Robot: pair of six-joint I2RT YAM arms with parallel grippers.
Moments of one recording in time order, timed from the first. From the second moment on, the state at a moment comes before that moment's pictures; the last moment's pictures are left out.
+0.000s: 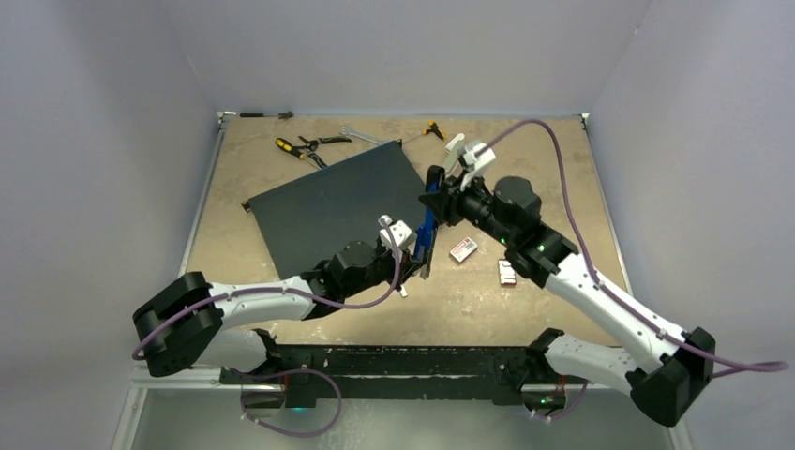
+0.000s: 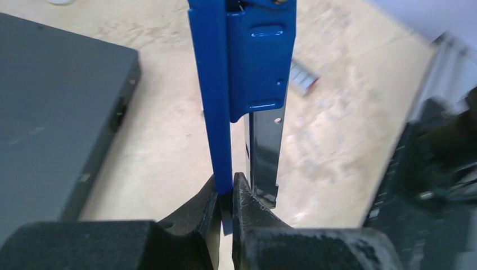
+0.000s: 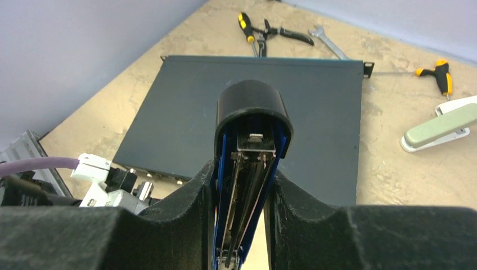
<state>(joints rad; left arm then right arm) -1.01 1.33 0.55 0.49 -0.04 -0.14 0.67 0.99 0.85 0.04 -0.09 0.20</state>
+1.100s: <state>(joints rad) -1.03 1.50 0.32 1.03 0.04 -1.12 0.65 1.35 1.22 -0.28 -0.07 0.23</state>
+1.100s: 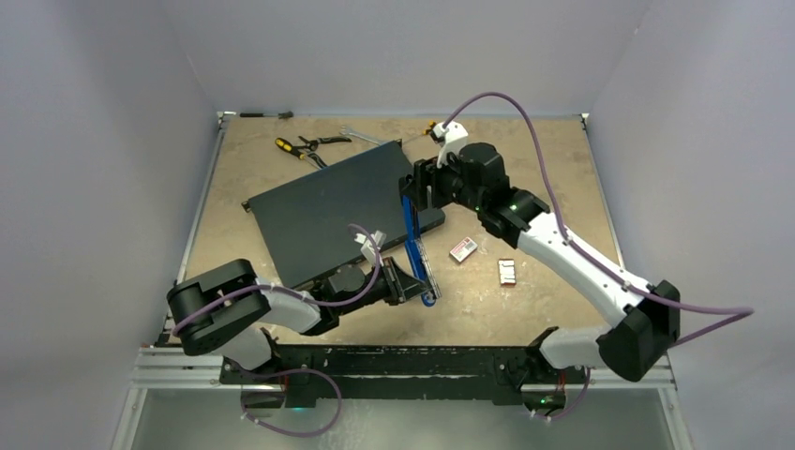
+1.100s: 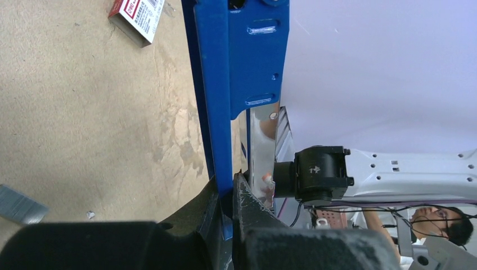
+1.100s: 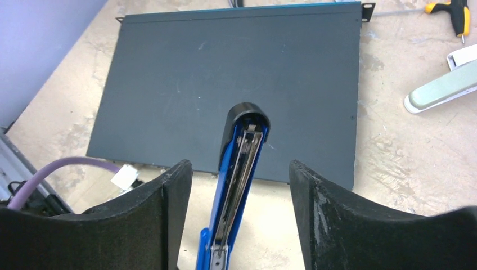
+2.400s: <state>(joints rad) -1.03 1.63 0.33 1.29 0.02 -1.22 0.66 1.16 0.83 -0.26 -0.37 0.30</state>
